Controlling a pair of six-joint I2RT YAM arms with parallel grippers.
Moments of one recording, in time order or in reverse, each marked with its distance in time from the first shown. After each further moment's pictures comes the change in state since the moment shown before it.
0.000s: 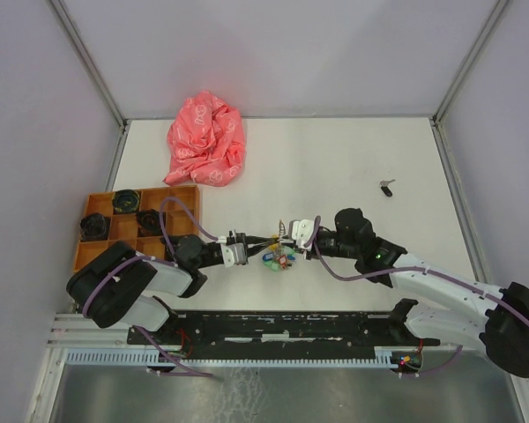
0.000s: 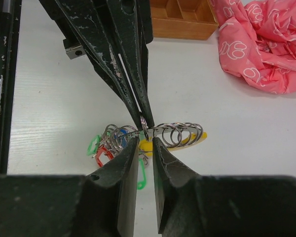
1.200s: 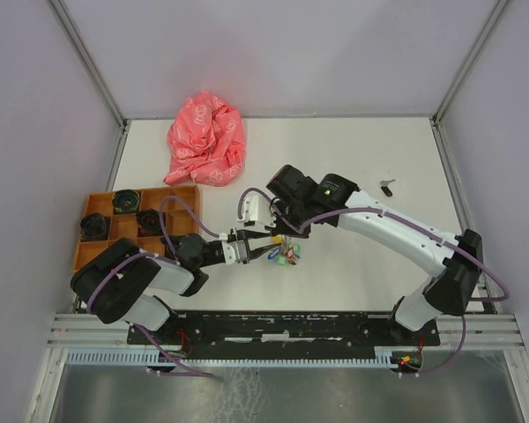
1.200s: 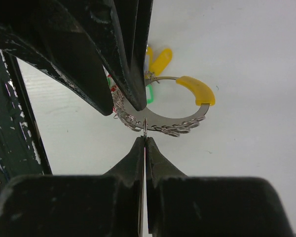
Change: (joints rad) left arm 0.001 0.019 0.012 0.018 -0.009 -0.018; right arm 0.120 0.476 0.914 -1.157 0.346 -0.083
